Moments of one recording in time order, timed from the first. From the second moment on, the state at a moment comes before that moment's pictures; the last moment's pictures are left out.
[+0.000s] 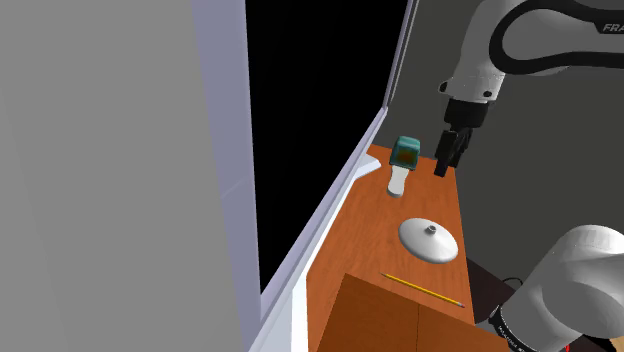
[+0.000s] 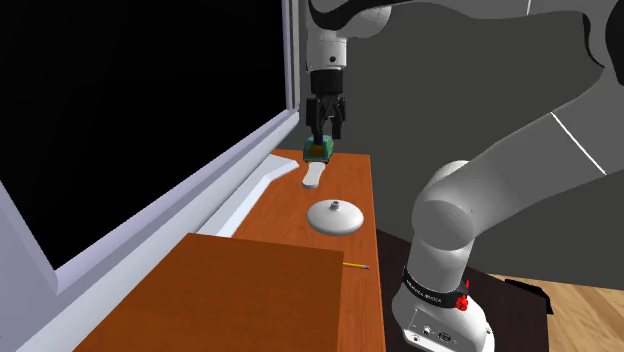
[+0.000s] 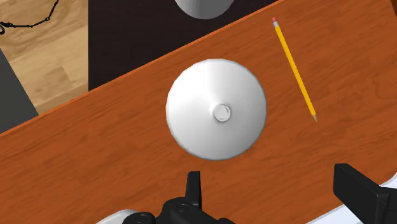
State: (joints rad) arm 0.02 -0.74 -0.04 -2.40 0.06 1.54 -0.12
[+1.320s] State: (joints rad) arm -0.19 -0.21 -0.04 -2.30 0.02 2.05 0.39
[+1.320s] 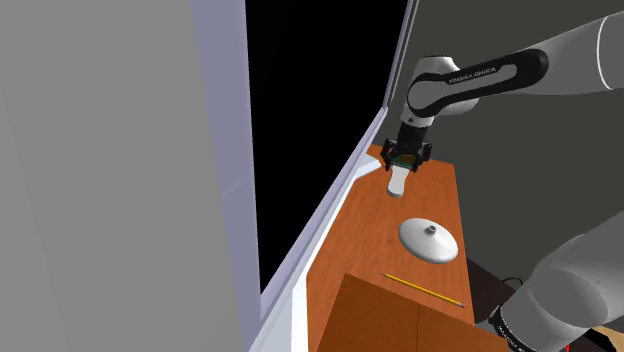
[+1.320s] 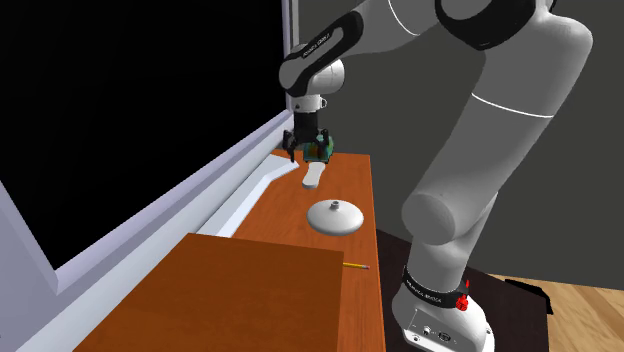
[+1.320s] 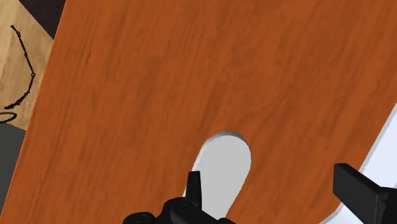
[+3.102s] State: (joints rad) arm -0.28 0.09 -0.09 -2.22 -0.01 2.31 0.64
